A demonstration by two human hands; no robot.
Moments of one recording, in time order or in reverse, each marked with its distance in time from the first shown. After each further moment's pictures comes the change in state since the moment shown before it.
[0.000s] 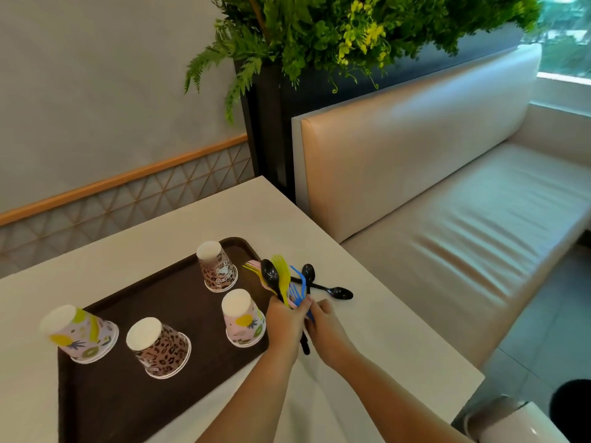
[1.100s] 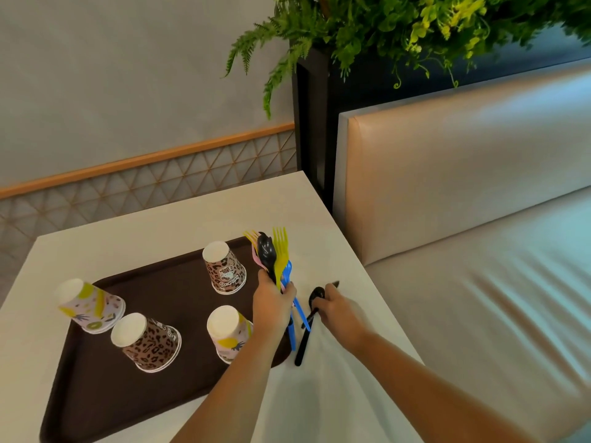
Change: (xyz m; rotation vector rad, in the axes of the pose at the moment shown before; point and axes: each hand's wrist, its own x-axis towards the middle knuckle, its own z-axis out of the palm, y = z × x) left_hand 0.062 0.044 0.014 0.228 0.220 0.086; right_hand 0.124 0.052 -0.035 -0.506 -0.384 -0.432
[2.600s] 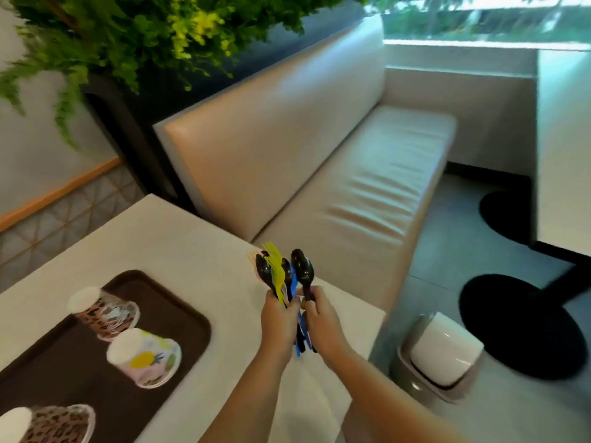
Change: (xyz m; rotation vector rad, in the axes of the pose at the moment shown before) left_hand -0.152 -0.006 0.055 -0.110 -0.657 0.126; right_hand -0.181 -0.066 0.005 1.167 0.773 0.840
